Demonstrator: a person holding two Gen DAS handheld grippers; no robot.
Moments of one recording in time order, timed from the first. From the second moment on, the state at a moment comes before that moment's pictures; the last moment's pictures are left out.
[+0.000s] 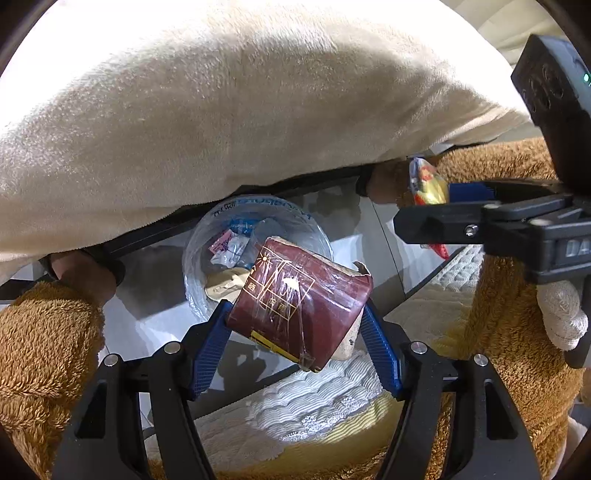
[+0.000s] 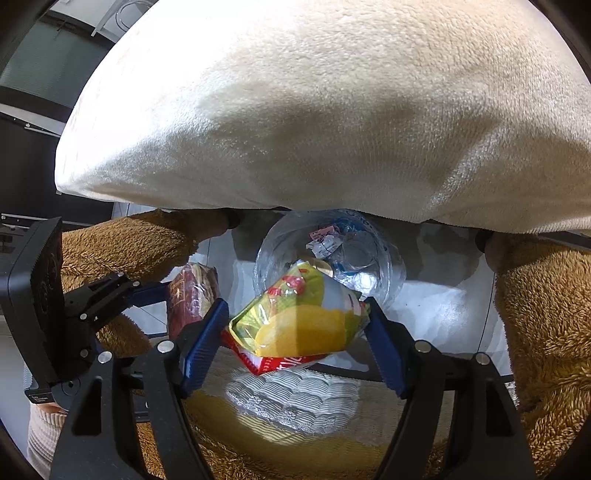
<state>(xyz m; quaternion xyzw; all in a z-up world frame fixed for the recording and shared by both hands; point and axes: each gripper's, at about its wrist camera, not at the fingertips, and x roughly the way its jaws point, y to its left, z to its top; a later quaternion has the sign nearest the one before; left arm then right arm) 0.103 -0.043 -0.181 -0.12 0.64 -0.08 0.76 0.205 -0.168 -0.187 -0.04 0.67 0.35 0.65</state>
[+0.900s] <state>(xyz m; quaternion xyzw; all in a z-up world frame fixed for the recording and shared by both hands) 0.093 -0.020 -0.132 -0.16 0.54 -0.06 0.82 0.191 -0.183 -0.131 -0.03 0.56 0.40 0.73</state>
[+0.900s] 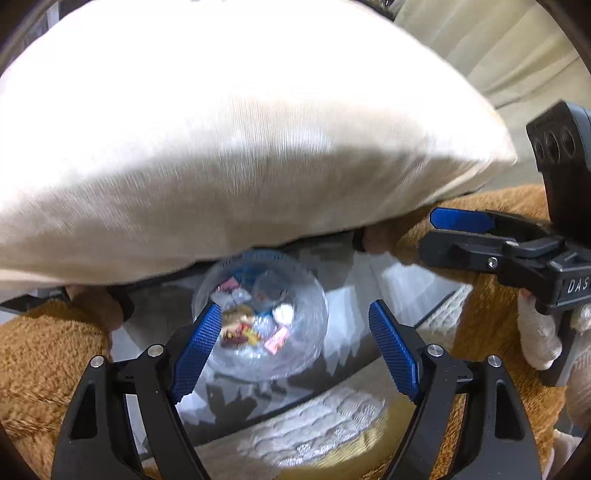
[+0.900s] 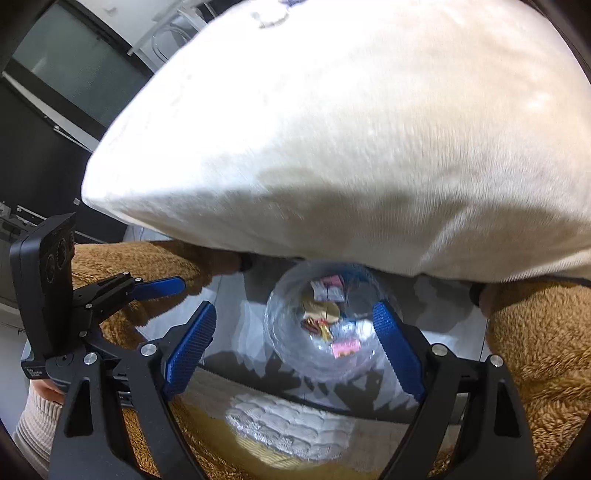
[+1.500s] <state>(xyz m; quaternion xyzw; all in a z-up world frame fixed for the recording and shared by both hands) 0.140 0.038 -0.021 -0.11 0.35 -0.05 0.93 0.250 -0.189 -0.043 -0.02 0.38 0.41 0.83</state>
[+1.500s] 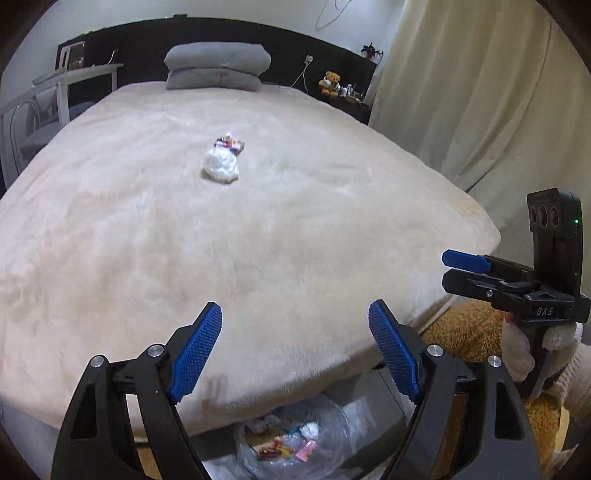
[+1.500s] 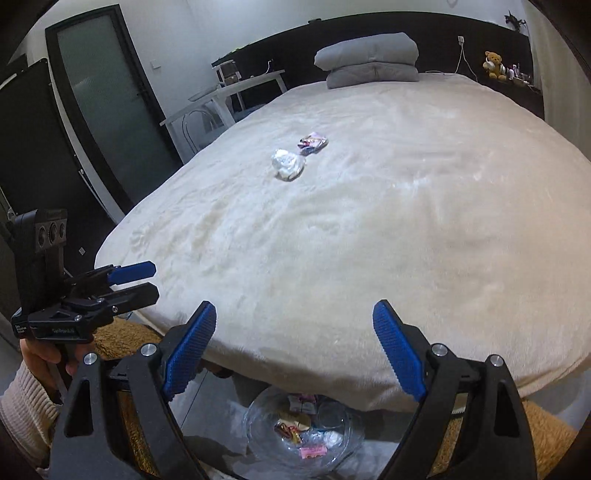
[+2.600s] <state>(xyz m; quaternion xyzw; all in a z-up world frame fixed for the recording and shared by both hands) 0.348 0.130 -0.041 -0.14 0.36 -0.02 0.92 0.403 -0.112 -0.023 -0.02 0.33 0.41 0.85</state>
